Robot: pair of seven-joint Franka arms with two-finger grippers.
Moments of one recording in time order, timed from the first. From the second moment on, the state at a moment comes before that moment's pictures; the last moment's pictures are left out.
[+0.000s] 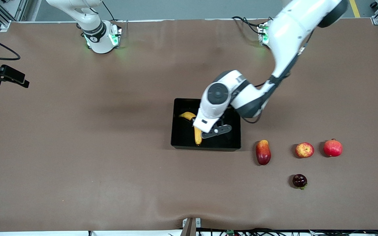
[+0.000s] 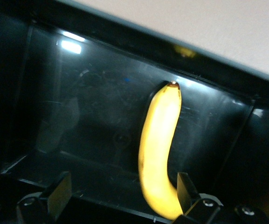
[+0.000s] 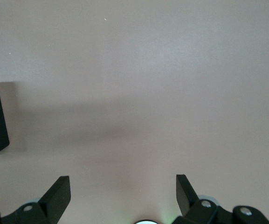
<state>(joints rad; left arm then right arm) -0.37 0.76 -0.45 -1.47 0.31 2.14 -1.15 -0.01 0.03 -0.04 -1.49 0.04 1.43 0.05</state>
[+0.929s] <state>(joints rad) -0.55 0.92 -0.32 -1.42 0.31 2.33 -1.23 -0.01 0.03 -0.04 -1.49 0.04 1.43 0.05</state>
